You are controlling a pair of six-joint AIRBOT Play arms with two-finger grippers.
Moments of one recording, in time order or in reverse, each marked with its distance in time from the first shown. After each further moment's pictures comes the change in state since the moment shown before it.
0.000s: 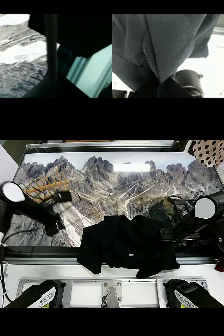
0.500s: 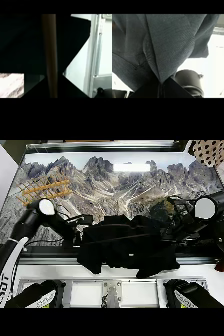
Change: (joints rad) left arm -0.197 -0.065 -0.179 -0.105 0.049 0.144; right arm 0.000 0.000 0.000 0.000 0.000 0.000
